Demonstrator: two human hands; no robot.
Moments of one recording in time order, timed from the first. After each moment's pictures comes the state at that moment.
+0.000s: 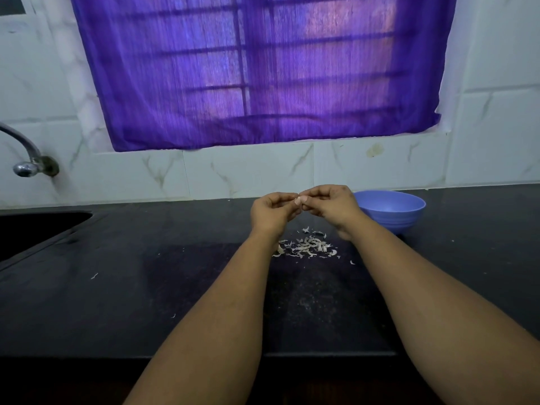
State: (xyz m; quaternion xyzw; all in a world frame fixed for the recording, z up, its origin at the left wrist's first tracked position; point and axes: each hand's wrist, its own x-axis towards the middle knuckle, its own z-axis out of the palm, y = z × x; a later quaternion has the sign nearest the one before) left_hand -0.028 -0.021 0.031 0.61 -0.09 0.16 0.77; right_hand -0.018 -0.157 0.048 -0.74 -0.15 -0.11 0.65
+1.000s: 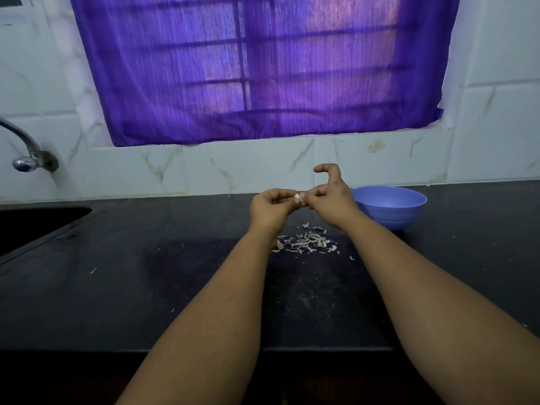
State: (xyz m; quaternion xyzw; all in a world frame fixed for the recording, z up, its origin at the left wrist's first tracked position) left_hand -0.030 -0.019 0.029 0.65 -0.09 0.18 0.74; right_hand -0.007 -0.155 0.042 -0.83 -0.15 -0.21 0.49
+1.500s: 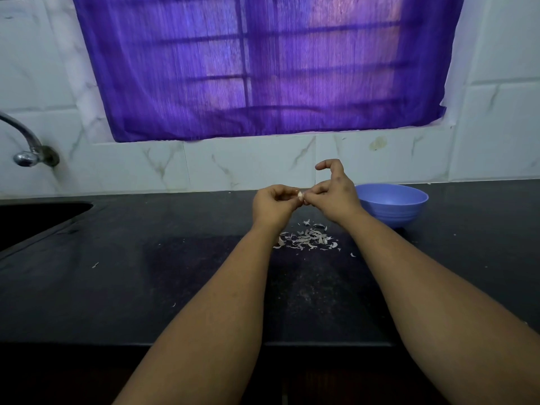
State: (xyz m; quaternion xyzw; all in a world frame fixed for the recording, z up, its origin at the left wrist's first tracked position) left_hand -0.033 -0.022 0.029 0.69 -0.08 0.22 0.68; right_hand -0.014 -0.155 0.045 -0.83 -0.15 -0.24 0.48
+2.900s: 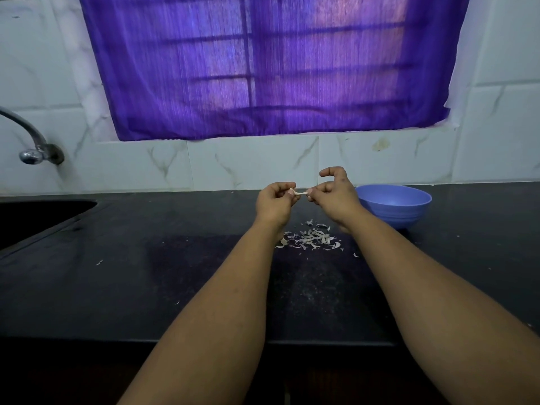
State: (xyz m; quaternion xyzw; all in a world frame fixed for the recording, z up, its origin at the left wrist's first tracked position) left_hand -0.018 -0.022 0.029 0.63 -0.04 0.19 0.75; right_hand -0.004 -0.150 0.039 -0.80 -0.10 -0.19 0.55
